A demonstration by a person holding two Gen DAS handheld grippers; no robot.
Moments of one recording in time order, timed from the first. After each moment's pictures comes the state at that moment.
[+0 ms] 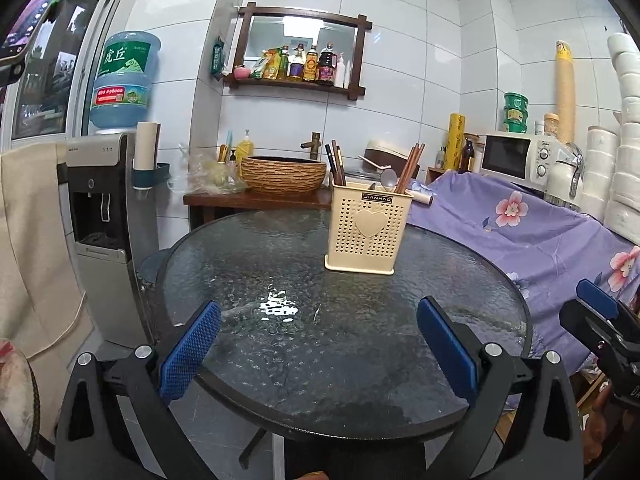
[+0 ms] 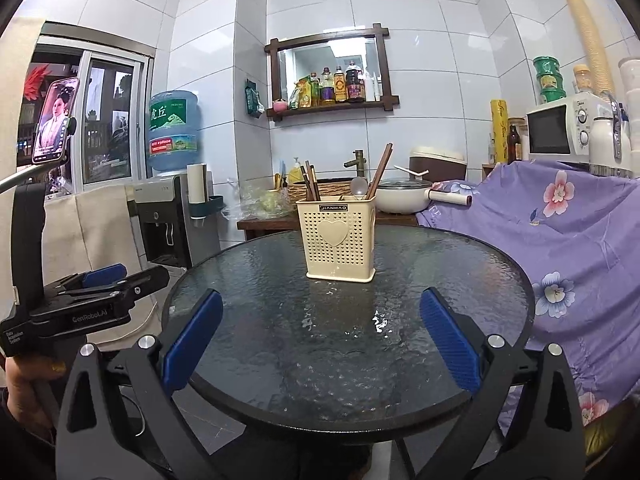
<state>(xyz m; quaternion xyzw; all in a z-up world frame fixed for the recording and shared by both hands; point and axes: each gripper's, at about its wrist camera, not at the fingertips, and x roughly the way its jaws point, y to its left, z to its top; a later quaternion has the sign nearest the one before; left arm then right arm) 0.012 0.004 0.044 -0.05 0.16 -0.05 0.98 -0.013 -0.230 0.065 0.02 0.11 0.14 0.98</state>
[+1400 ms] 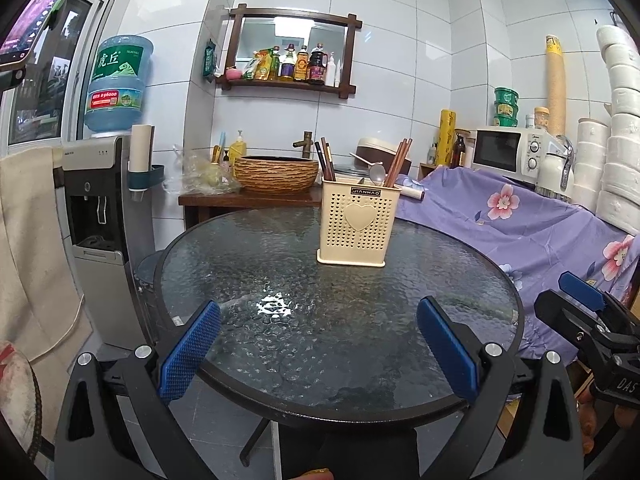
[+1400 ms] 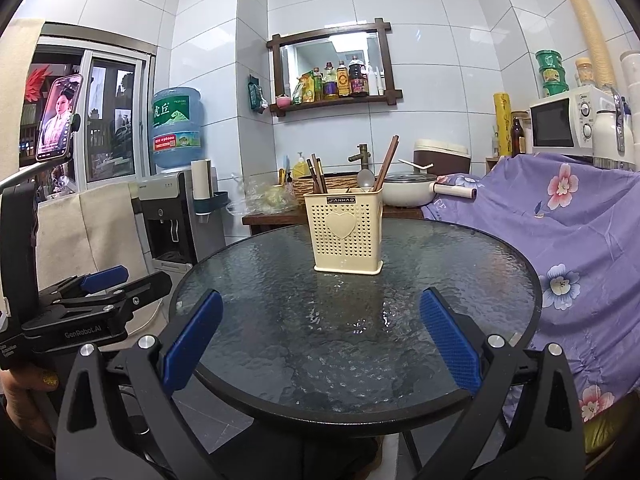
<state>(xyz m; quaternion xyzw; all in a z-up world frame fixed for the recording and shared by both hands) -0.002 0.000 0.043 -0.04 0.16 -0.06 0.98 -0.014 -0.219 0.058 0.03 0.12 0.14 0.98</state>
